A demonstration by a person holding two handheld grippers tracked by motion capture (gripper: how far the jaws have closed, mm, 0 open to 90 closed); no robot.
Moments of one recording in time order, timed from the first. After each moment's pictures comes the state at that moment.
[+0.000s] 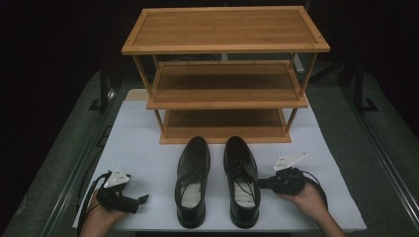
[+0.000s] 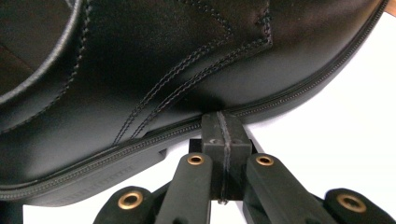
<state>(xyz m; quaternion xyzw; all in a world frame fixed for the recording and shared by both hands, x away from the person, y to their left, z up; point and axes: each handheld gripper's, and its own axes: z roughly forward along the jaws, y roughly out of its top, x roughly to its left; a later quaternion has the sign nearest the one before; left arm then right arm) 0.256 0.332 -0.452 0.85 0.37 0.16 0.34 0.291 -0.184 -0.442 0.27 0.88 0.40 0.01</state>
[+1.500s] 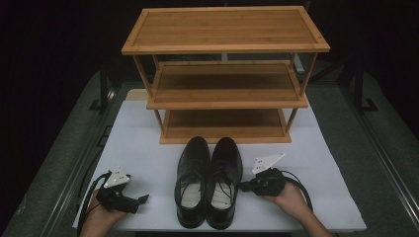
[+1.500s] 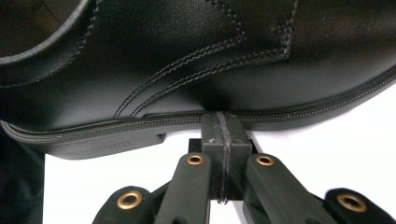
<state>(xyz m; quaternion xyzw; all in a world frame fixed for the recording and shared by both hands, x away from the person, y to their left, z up) 0.256 0.332 -0.452 0.85 0.37 0.16 0.34 0.292 -0.135 -0.441 0.22 0.89 0.40 -0.01</state>
